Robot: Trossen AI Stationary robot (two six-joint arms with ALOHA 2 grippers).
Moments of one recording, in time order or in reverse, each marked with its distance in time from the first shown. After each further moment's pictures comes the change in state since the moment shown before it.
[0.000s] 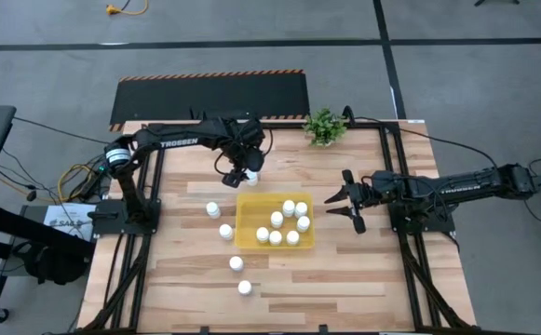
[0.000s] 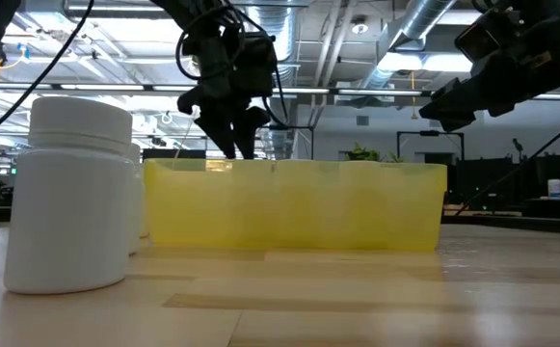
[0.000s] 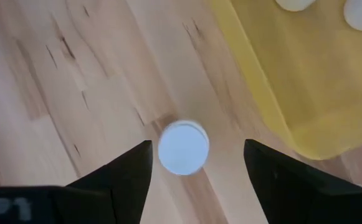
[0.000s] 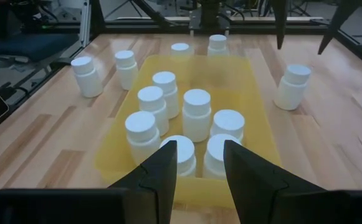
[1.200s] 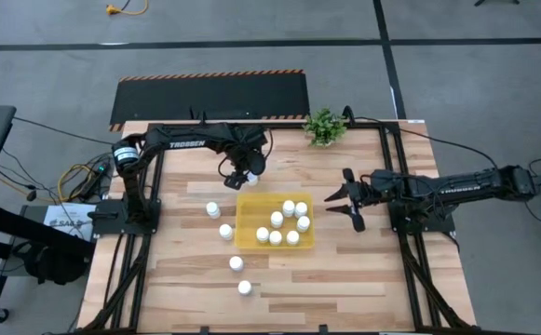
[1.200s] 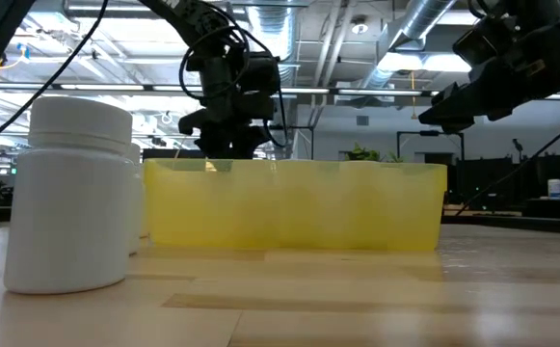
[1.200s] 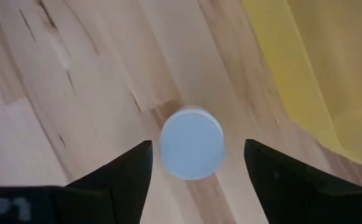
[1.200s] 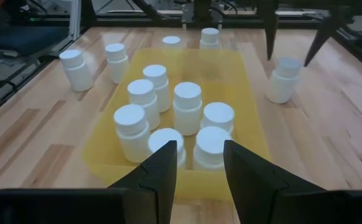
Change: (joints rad) left arm 0.006 0.065 -0.032 0.041 -0.052 -0.012; right arm -0.029 0.000 0.000 -0.023 -0.001 -0.019
